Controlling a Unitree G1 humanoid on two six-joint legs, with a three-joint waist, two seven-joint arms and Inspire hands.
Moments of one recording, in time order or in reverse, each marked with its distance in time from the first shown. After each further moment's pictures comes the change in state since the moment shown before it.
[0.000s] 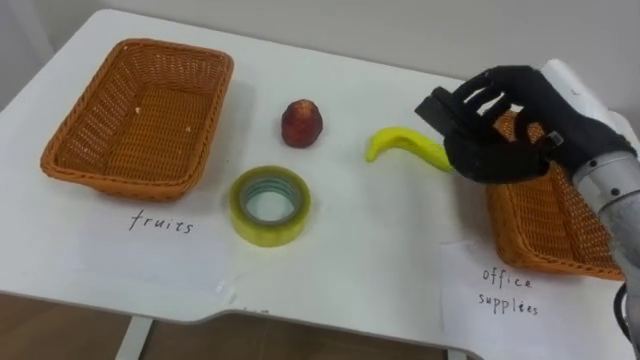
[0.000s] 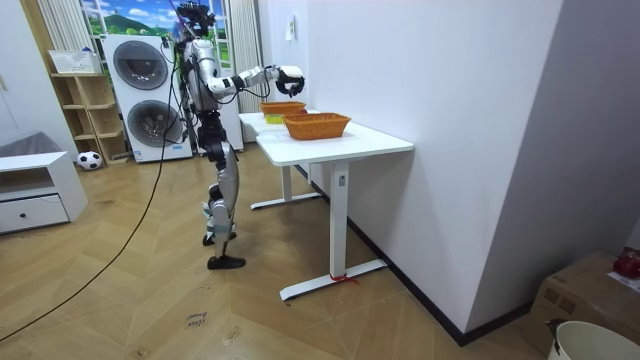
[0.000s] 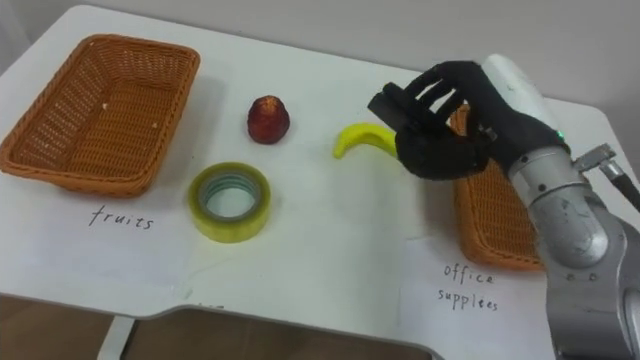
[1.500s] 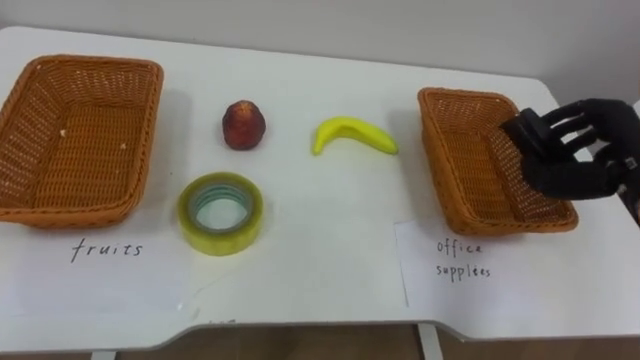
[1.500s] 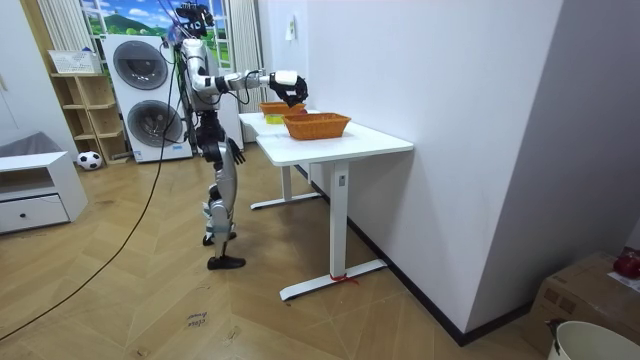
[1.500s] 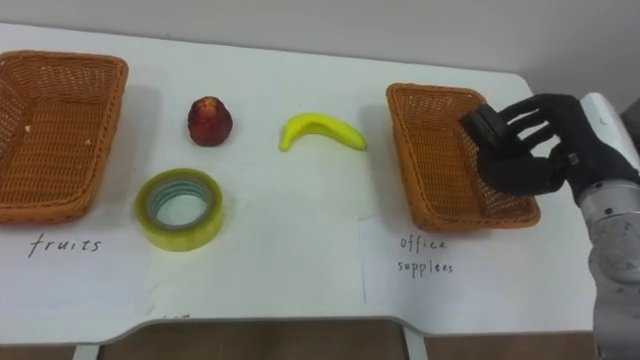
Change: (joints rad) left arm 0.024 0.010 0.010 -0.001 -0.005 -0.002 0.025; right arm 0.022 -0.044 -0.139 0.307 0.035 -0.001 -0.105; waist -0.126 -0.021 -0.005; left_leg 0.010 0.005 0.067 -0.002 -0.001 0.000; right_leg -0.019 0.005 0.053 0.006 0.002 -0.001
